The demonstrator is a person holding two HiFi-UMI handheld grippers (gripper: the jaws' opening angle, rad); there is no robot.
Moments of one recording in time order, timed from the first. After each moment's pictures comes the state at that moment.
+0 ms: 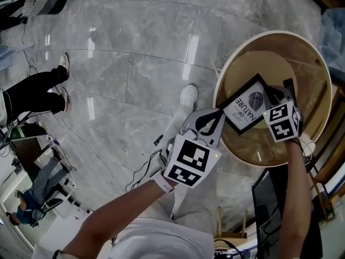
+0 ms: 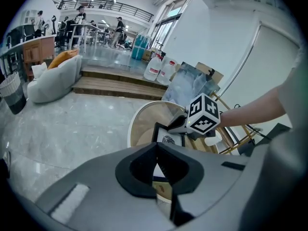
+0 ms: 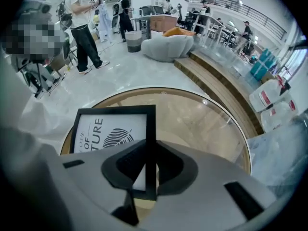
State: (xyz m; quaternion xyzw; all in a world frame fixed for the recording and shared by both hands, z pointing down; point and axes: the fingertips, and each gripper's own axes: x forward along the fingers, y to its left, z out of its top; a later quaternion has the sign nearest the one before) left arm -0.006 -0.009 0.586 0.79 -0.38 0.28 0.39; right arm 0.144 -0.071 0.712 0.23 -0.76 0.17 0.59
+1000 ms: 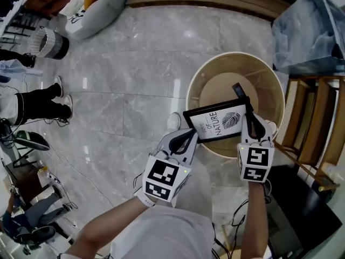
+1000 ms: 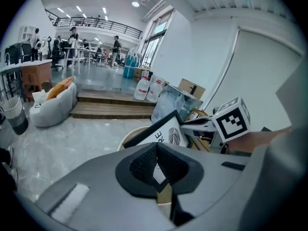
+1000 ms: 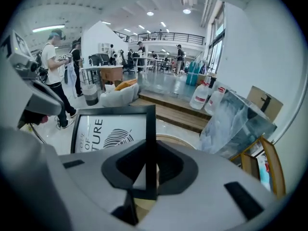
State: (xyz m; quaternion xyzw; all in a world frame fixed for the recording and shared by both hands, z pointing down) left arm 0.037 0.041 0.364 0.83 -0.39 0.24 0.31; right arm 0.201 -0.006 0.408 0.55 -0.74 0.19 0.35
